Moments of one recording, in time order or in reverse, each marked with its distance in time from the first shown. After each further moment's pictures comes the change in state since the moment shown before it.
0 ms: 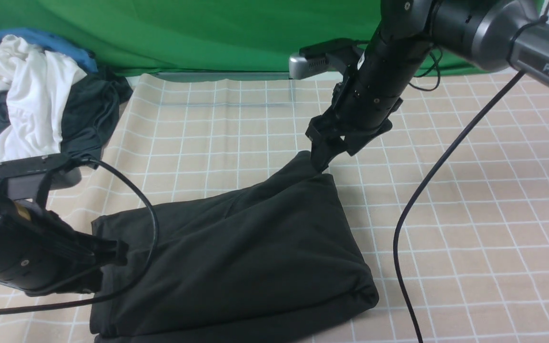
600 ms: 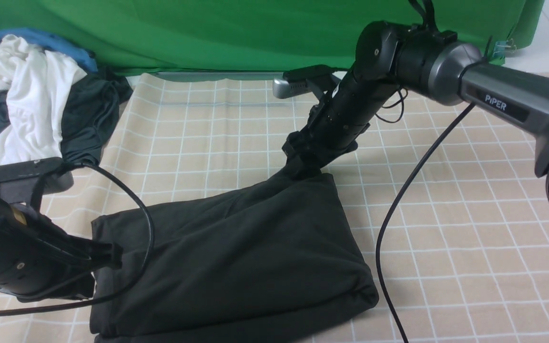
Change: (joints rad) right arm 0.000 0.161 -0.037 0.112 -0.197 -0.075; left arm 0.000 -0.002 0.000 0.009 0.034 -0.041
